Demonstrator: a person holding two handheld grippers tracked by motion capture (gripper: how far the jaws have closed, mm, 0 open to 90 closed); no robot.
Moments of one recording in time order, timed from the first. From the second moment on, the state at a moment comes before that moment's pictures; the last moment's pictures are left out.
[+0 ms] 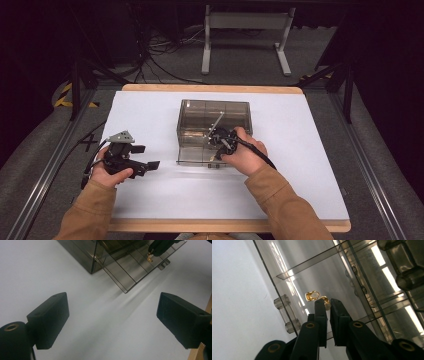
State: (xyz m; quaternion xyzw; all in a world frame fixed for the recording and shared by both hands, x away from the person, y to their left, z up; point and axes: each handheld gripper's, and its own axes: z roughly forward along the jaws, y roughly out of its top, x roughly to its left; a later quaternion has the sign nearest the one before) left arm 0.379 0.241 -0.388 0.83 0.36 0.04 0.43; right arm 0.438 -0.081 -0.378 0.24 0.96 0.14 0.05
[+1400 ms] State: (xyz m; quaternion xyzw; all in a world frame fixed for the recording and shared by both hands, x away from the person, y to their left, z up) left arm 0.382 0.237 -0.385 0.83 0.36 0.04 0.43; right arm 0.400 -0.116 -0.344 0.17 0.95 0.26 0.05
